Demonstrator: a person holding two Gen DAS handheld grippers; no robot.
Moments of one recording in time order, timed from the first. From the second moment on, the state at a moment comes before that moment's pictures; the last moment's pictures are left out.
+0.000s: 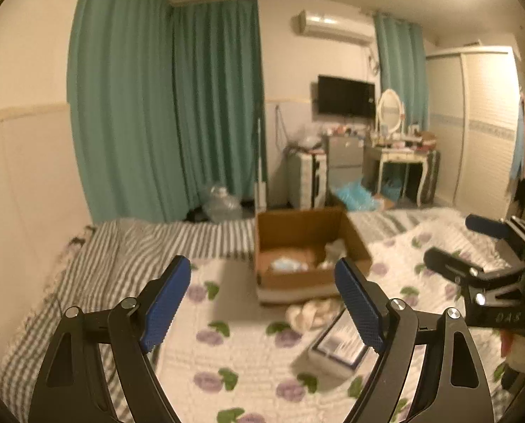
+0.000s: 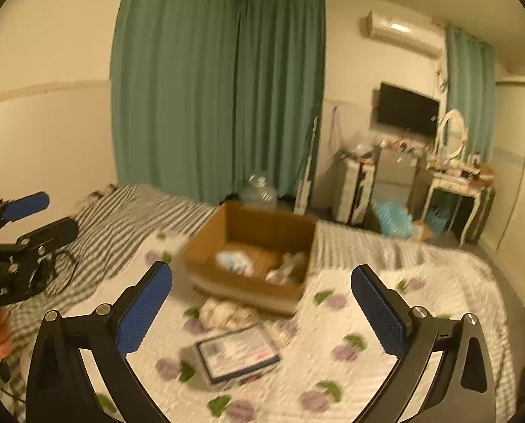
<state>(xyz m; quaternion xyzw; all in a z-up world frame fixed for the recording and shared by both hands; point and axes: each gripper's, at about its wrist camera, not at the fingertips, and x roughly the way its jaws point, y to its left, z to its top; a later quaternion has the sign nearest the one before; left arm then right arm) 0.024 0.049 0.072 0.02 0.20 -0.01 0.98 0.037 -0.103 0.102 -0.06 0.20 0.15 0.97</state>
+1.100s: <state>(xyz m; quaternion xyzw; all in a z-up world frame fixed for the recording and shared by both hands) 0.088 0.050 -0.098 0.03 0.34 -0.02 0.94 0.131 -0.051 -0.139 -0.11 0.41 0.17 0.89</state>
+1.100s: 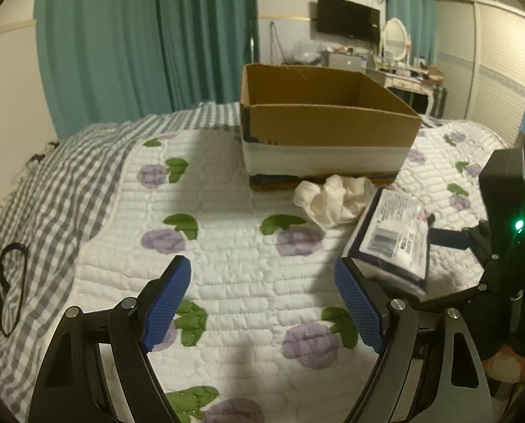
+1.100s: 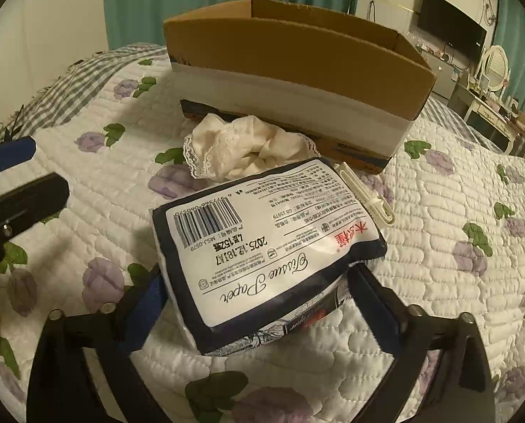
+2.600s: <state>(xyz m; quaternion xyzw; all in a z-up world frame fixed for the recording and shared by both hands) 0.203 -0.021 -0.140 -0.02 0.41 -0.08 0.91 0.203 -0.163 -0.084 -0.10 0.37 0.09 0.92</state>
